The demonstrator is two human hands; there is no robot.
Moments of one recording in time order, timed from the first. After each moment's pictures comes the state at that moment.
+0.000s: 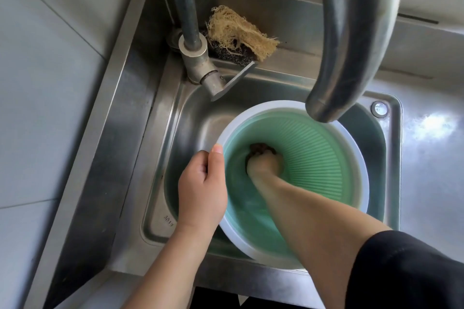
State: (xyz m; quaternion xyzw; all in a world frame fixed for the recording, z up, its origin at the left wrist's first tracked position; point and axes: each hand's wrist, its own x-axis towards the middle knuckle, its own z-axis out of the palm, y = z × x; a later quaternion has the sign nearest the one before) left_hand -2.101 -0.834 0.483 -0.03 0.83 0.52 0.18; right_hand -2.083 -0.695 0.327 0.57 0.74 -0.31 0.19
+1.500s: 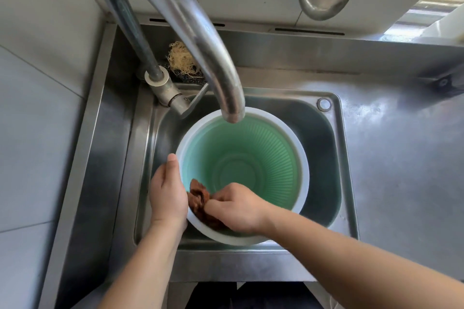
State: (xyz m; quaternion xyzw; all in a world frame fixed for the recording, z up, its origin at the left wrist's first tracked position) left_hand -2.112 -0.838 0.493 -0.17 0.76 0.58 0.23; right_hand -2.023 -0.729 0.524 0.25 0.74 -0.56 0.28
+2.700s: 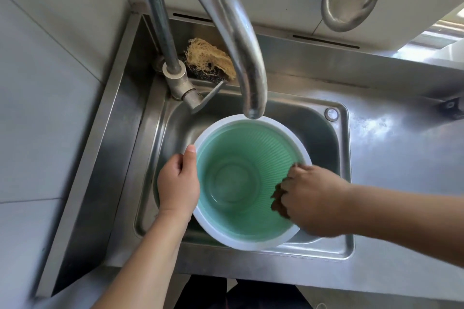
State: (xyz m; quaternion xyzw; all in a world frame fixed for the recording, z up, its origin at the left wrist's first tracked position) left_hand -2.109 -0.840 0.491 -0.06 0.84 0.51 0.19; right_hand -1.984 -0.638 0.584 -0.16 0.90 0.05 0.40
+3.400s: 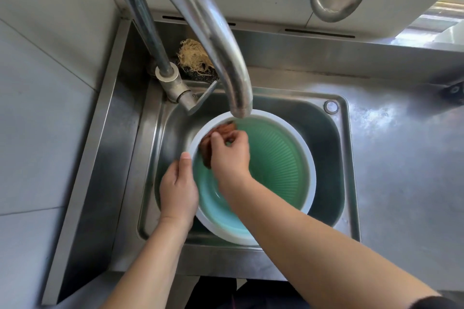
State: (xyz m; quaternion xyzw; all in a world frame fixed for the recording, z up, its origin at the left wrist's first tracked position) left_hand -2.103 -0.841 0.489 -0.11 0.80 0.55 0.23; right_hand -2.100 -0.739 0.499 0.56 0.55 -0.62 -0.11
